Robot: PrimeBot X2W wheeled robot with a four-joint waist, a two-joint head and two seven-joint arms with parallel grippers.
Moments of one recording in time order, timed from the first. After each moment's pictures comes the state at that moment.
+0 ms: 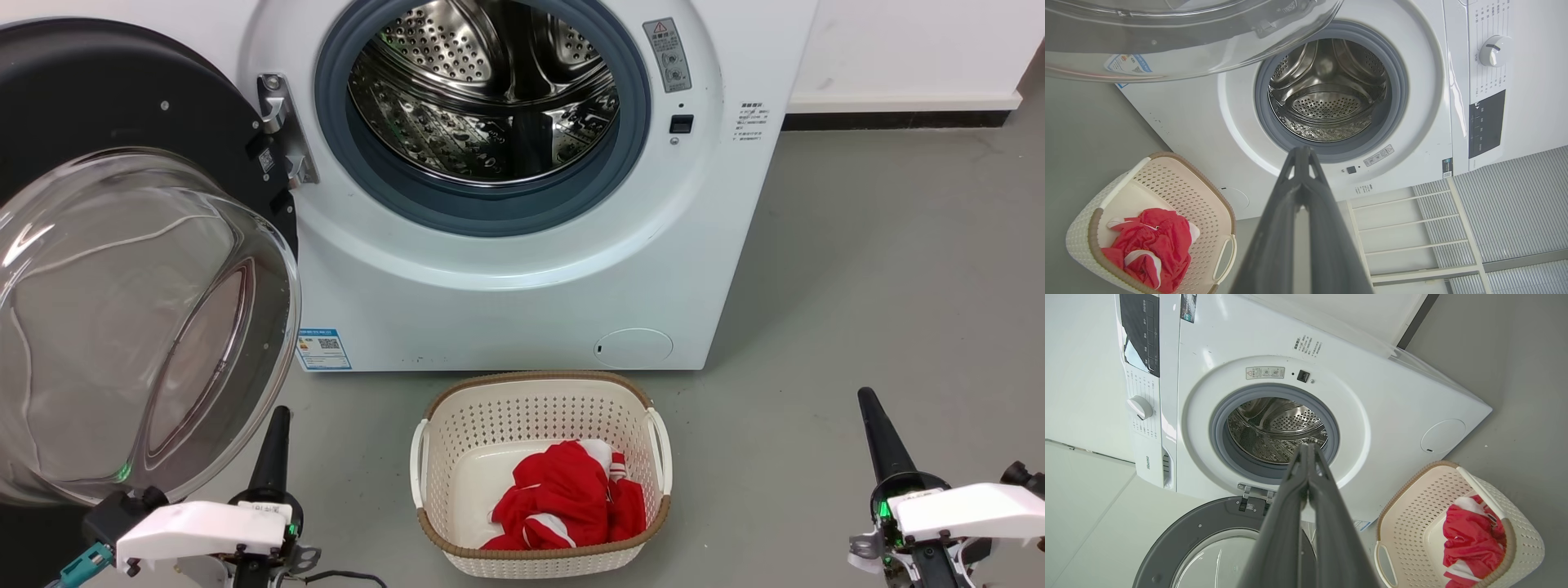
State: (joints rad) left arm -0.06 0.05 0.10 0.22 -1.22 -0.12 0.02; right arm -0.05 -0.06 -0.08 0.22 1.23 0.13 0.02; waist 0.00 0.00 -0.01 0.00
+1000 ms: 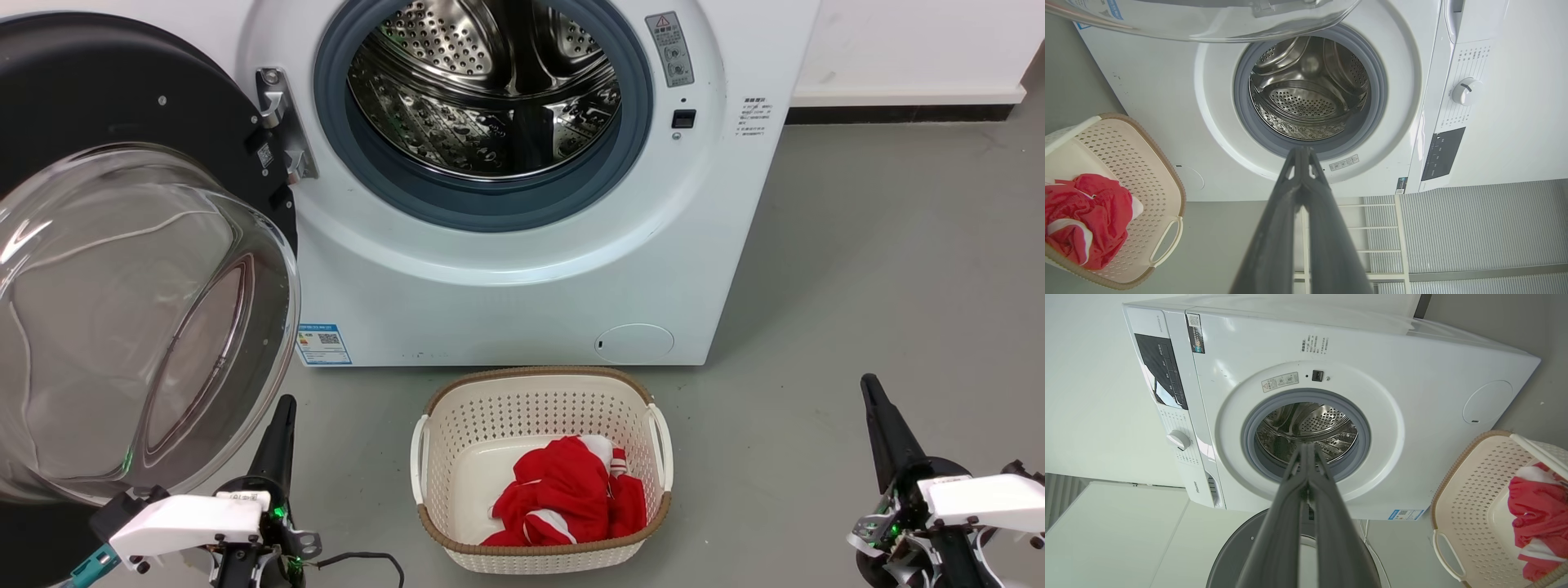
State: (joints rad) left arm -0.09 0.05 0.11 0.24 -1.49 -0.13 0.08; right arm -0.08 -0.06 -0.10 0.23 1.49 0.13 0.08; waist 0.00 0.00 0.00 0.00
